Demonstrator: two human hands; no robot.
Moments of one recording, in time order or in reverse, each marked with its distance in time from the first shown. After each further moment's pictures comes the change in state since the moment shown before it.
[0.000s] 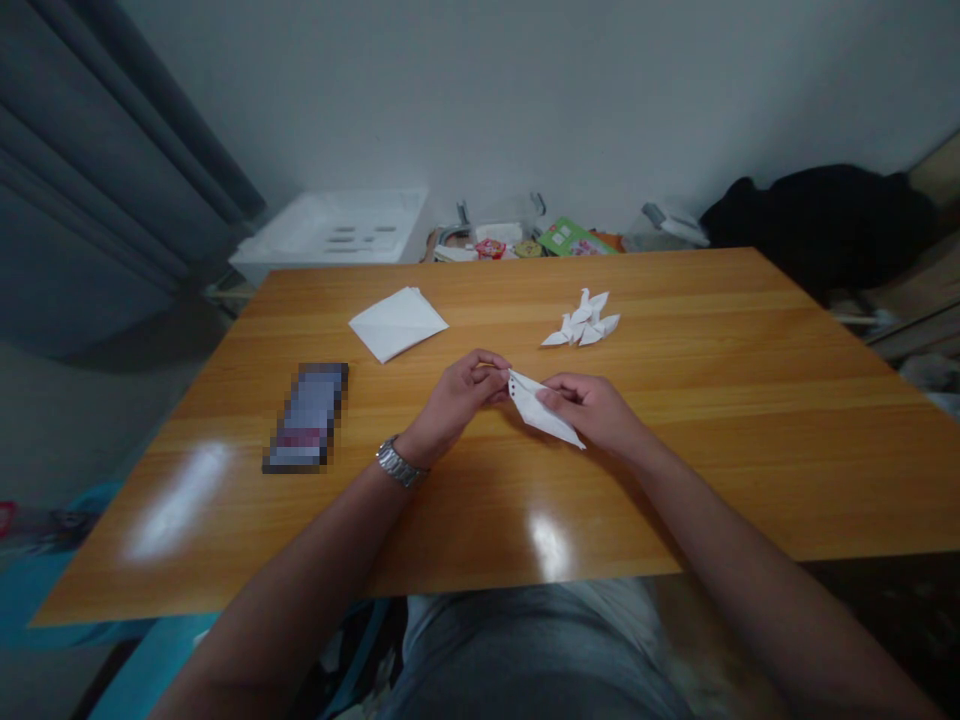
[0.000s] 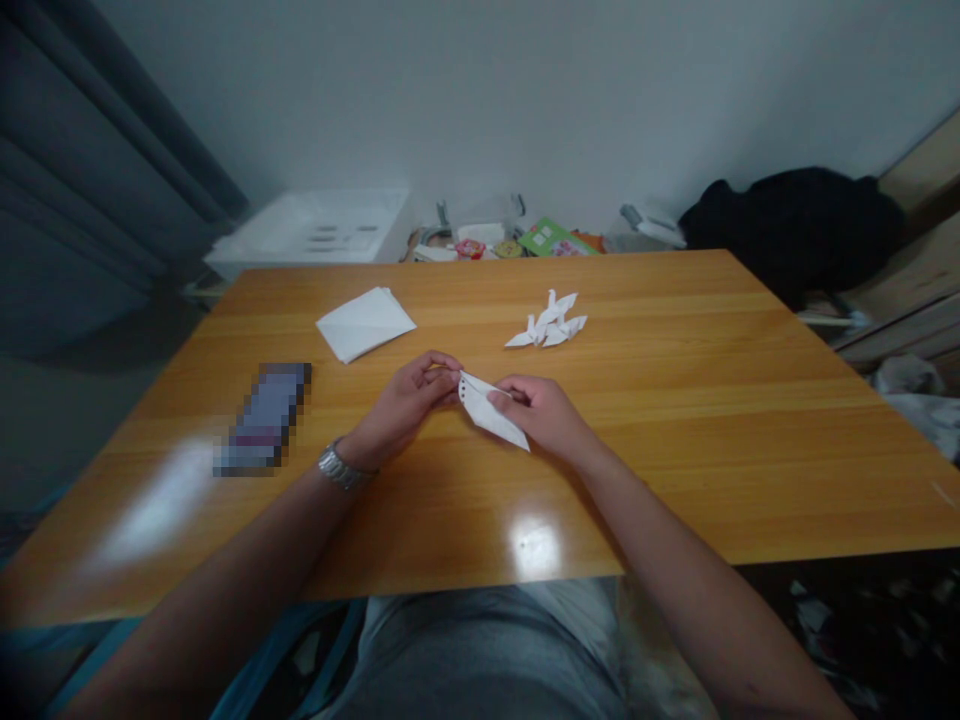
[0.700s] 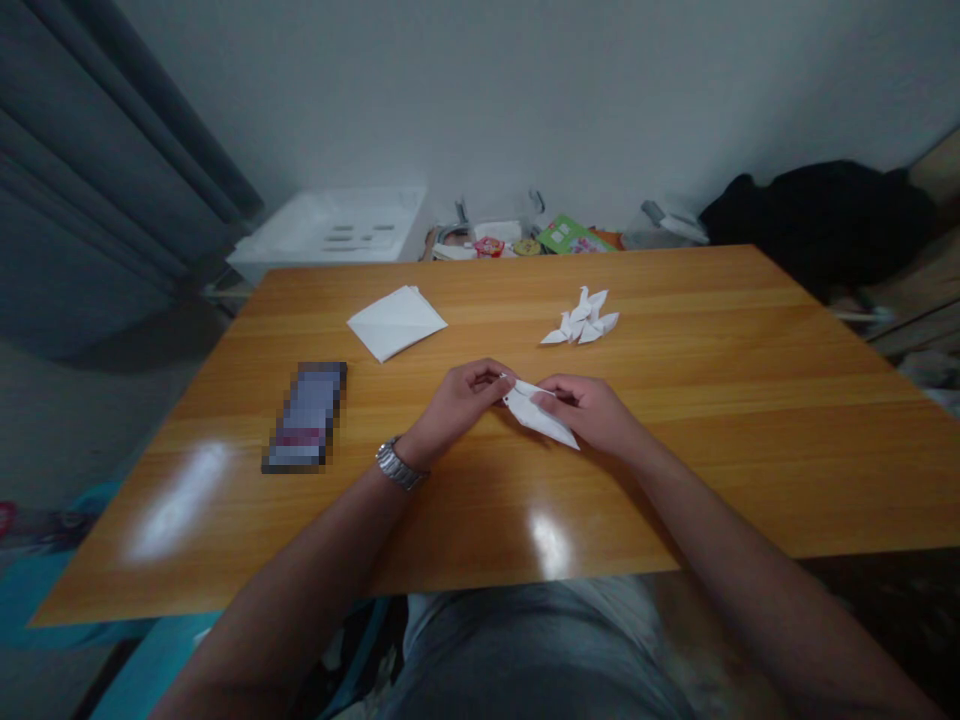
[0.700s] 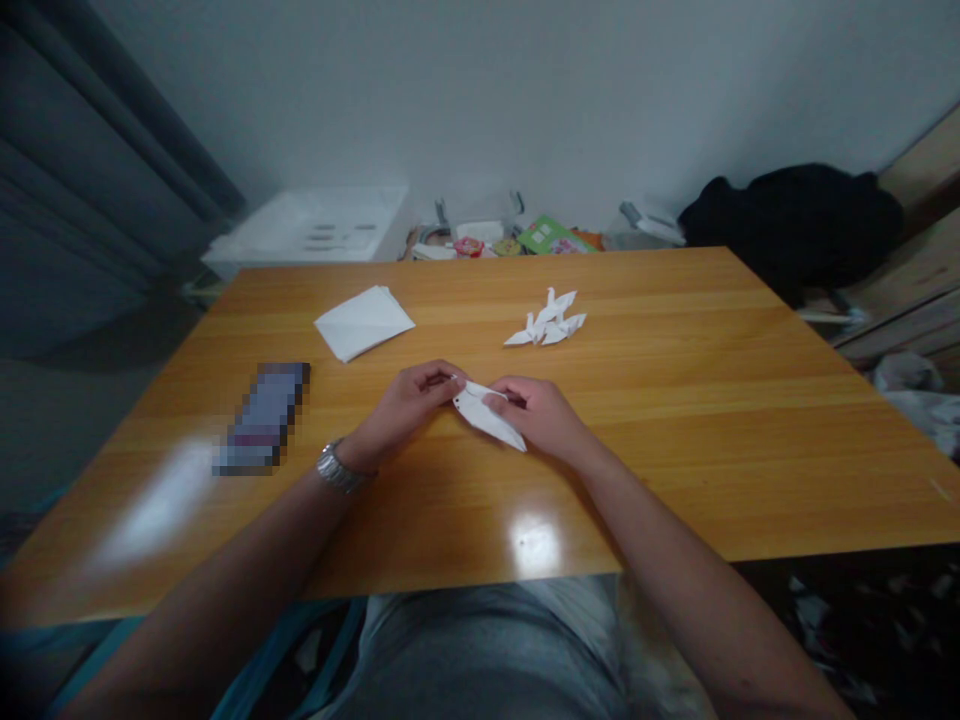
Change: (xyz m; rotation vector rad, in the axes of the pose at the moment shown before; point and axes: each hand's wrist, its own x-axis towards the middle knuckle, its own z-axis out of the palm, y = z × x) left_hand -0.003 0.006 0.000 0.306 -0.050 0.055; right_hand -0.002 -0.003 0.000 -0.085 -0.035 -0.065
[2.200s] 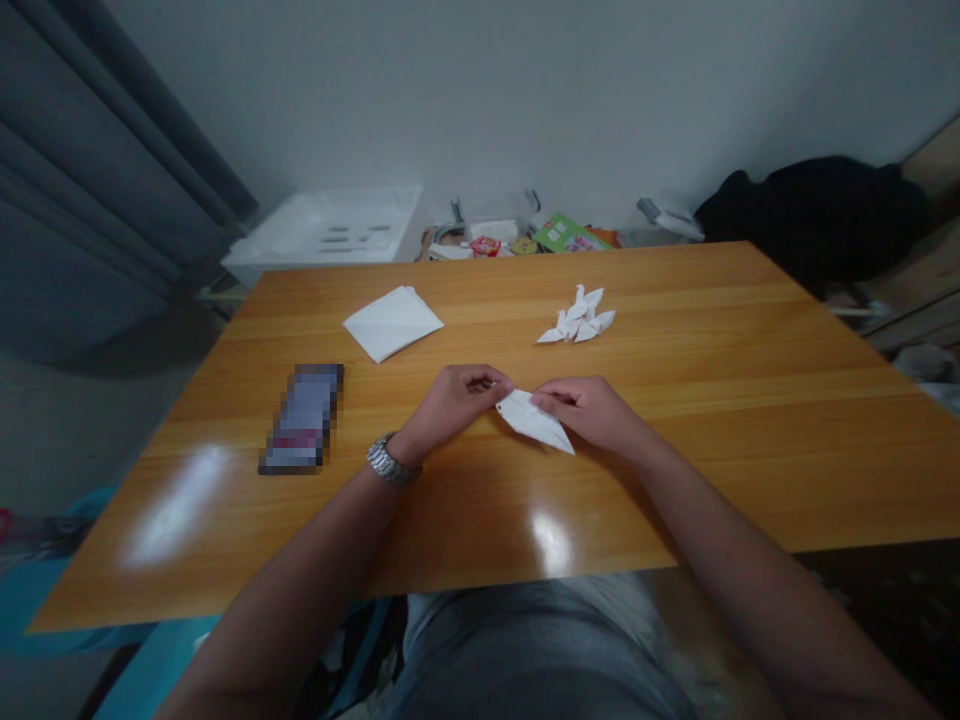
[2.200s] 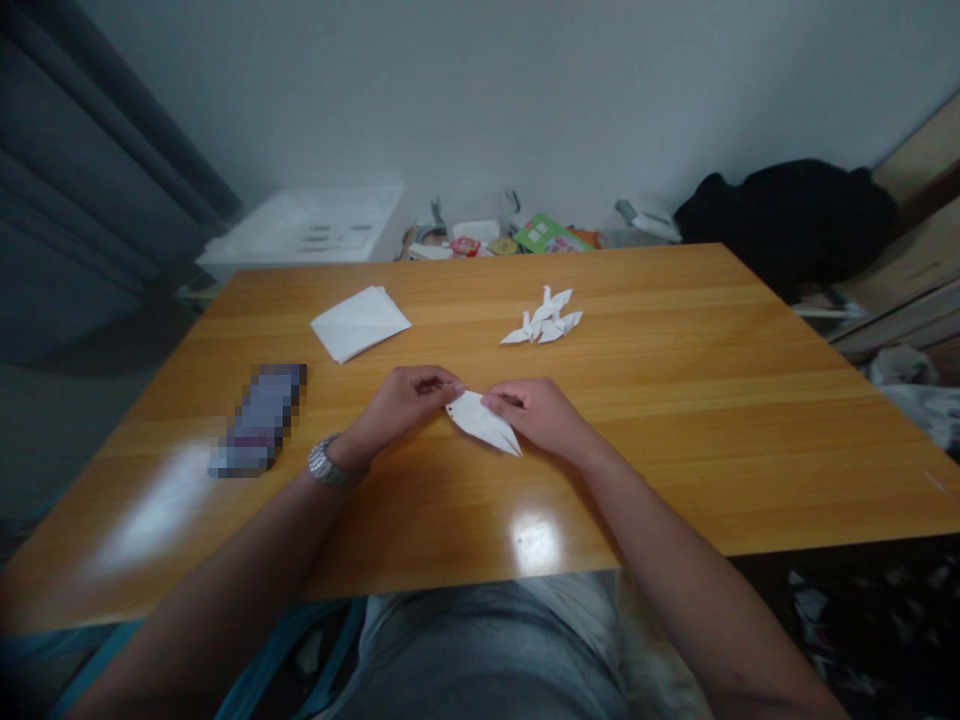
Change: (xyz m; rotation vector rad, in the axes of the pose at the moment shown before) left_hand -0.001 0.009 -0.010 0.261 -0.046 0.027; right_hand -0.001 -0.001 -0.007 -0.152 -0.029 -0.037
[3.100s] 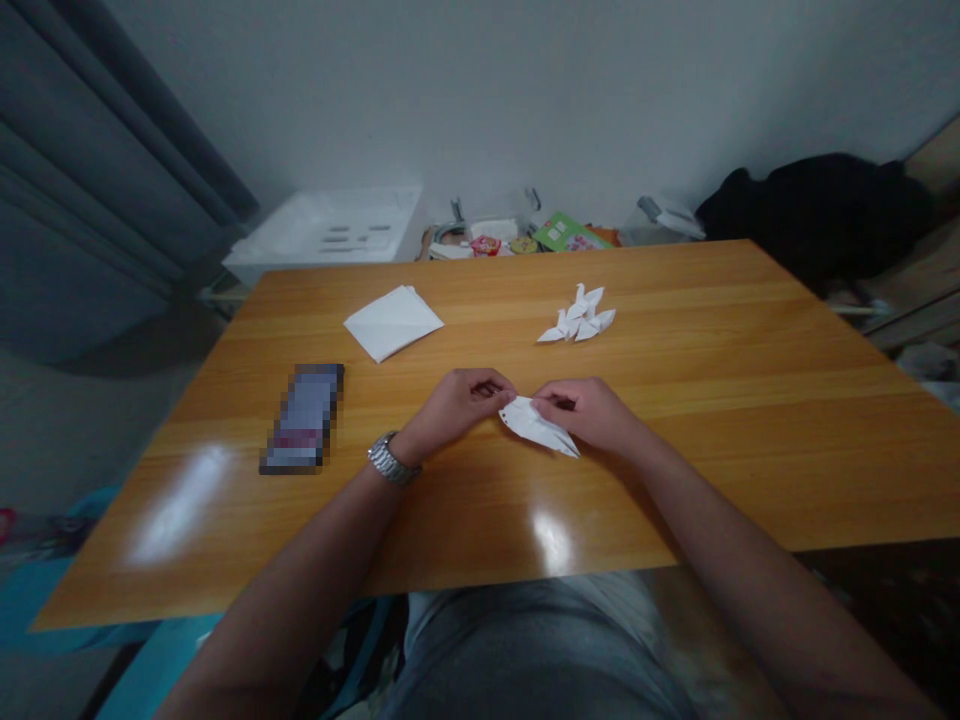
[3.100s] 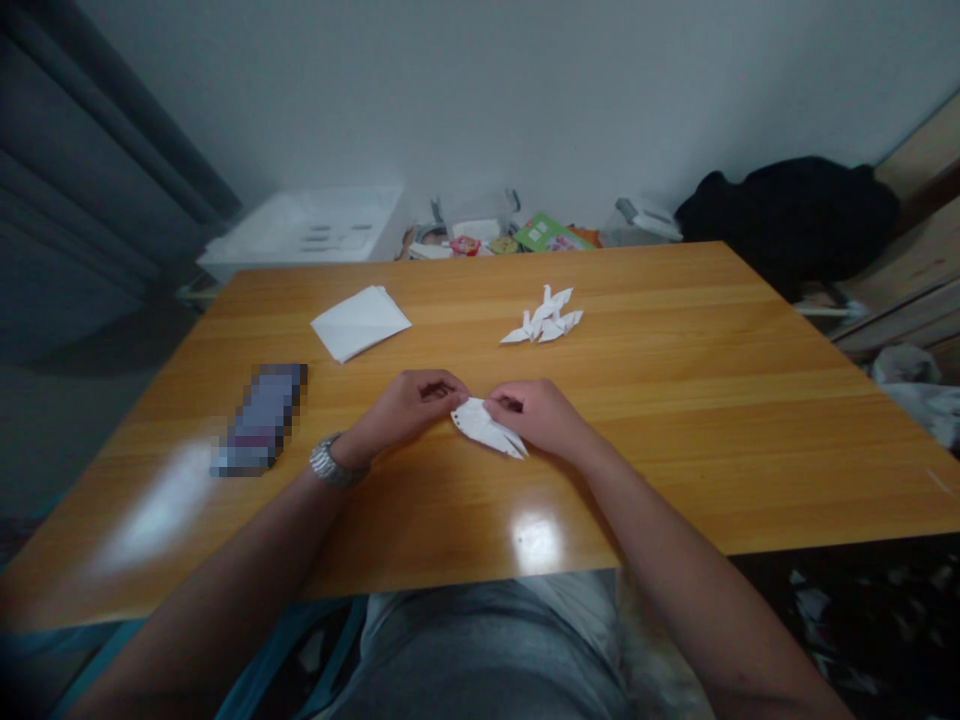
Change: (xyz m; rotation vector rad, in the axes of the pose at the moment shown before) left_hand -0.003 -0.003 0.000 0.131 -0.083 0.054; right_hand 0.000 0.004 0.002 -0.065 -0.013 -0.010
